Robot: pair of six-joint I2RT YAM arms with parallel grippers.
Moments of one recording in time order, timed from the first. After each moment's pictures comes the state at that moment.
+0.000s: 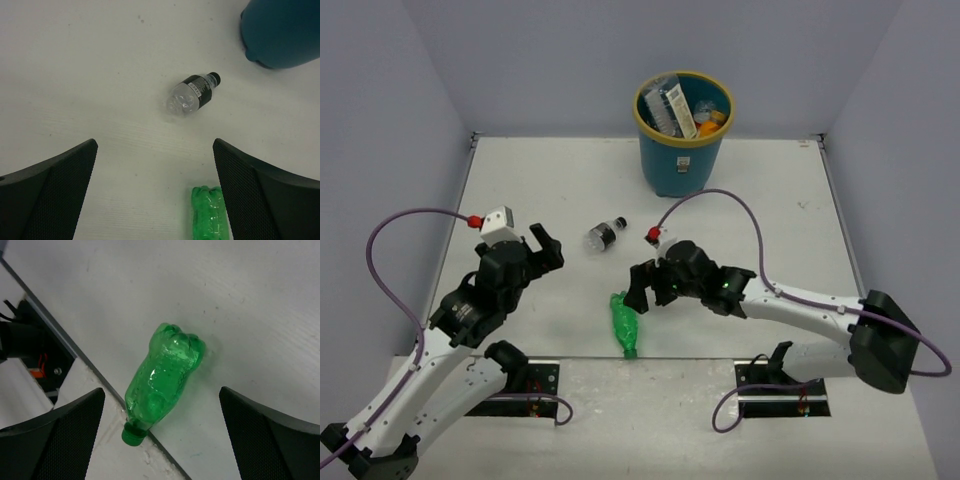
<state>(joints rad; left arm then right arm) -0.58 0.62 0.76 -0.67 -0.53 -0.67 0.99 1.29 0.77 -0.12 -0.08 0.55</state>
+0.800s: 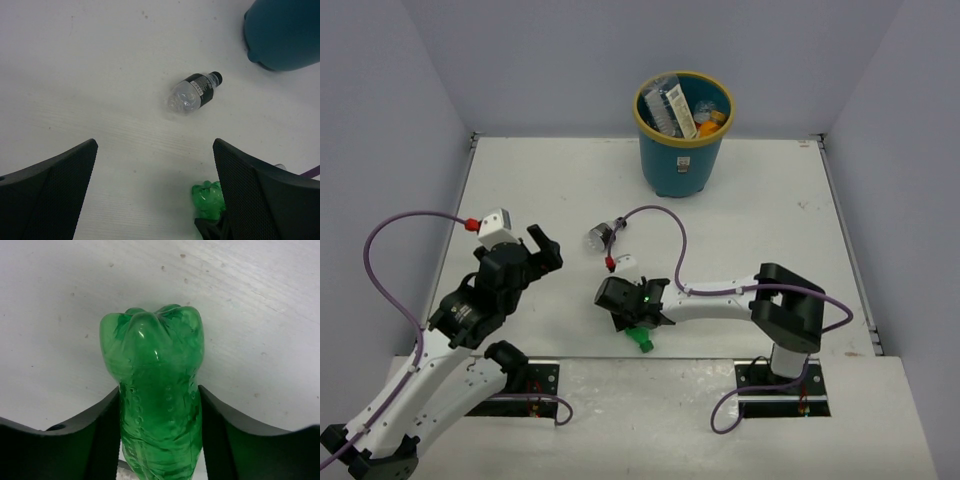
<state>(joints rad) -0.58 0.61 0.76 -0.69 -0.54 -0.72 1.26 1.80 1.12 -0.48 0.38 0.82</state>
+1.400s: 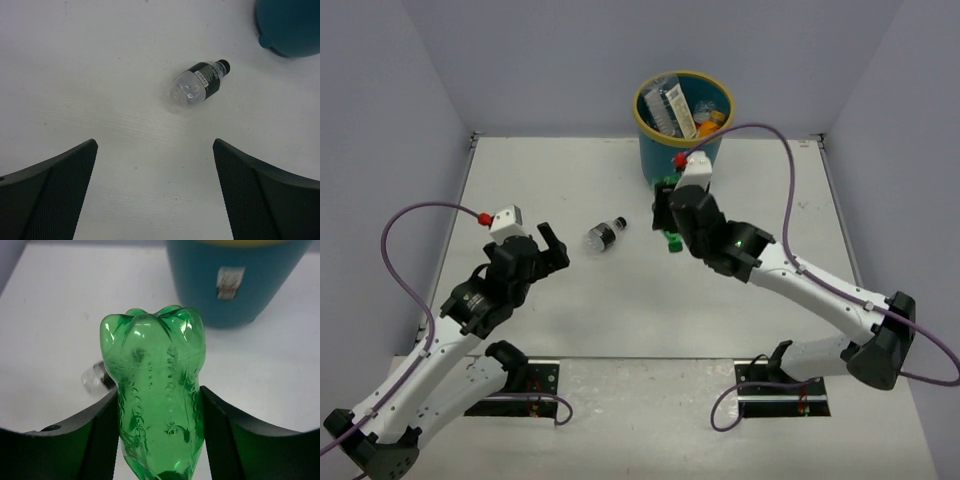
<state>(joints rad) -0.58 0.70 0.75 -0.67 -0.51 -0.72 0.86 1.33 1.31 -0.35 0.59 0.38</state>
